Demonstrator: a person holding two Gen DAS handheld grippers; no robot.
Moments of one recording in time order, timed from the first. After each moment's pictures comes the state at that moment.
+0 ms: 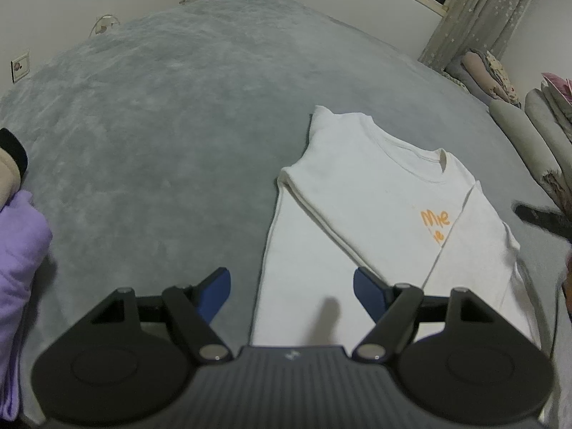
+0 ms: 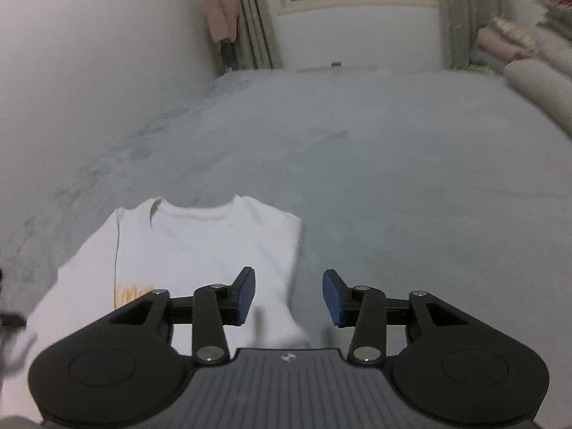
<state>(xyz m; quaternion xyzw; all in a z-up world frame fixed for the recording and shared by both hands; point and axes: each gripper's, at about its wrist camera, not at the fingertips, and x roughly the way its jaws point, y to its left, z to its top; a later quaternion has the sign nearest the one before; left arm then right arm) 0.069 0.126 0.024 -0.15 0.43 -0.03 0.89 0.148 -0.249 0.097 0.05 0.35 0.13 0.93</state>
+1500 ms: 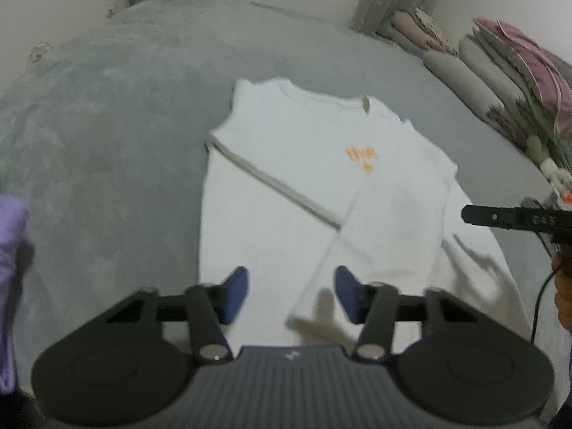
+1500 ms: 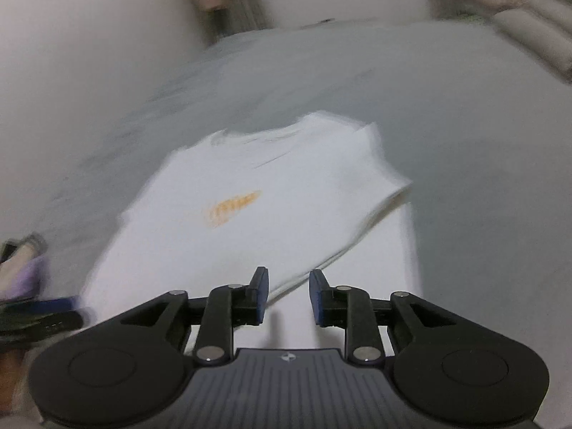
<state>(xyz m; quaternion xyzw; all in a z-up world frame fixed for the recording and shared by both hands) 0.016 0.095 0.030 -0.07 0.44 -0.15 0.89 0.009 -0.179 0.092 0.08 0.41 0.15 0.90</state>
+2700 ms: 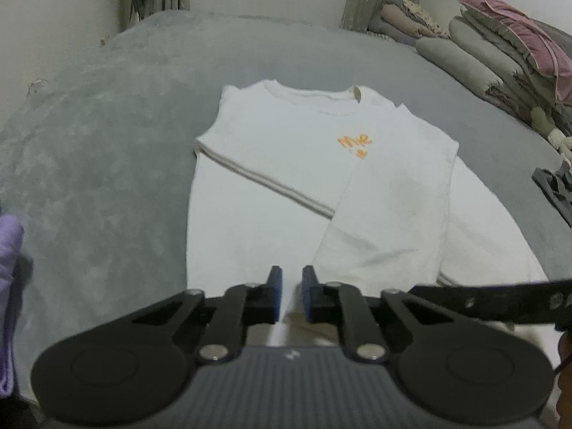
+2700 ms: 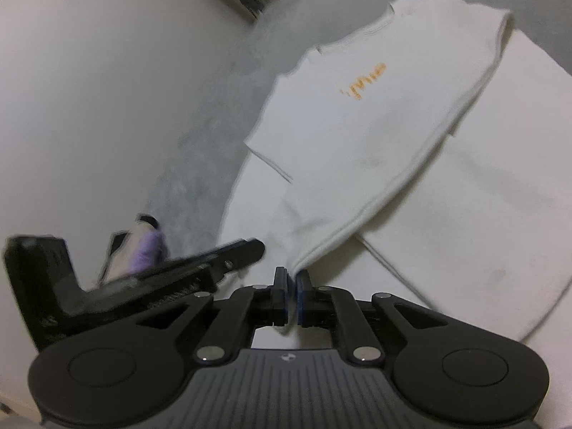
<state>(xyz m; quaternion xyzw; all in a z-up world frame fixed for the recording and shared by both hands) 0.008 0.081 0.029 -0.03 0.41 -0.13 0.90 -0.040 -0.120 0.051 0.29 0.42 0.25 0.82</state>
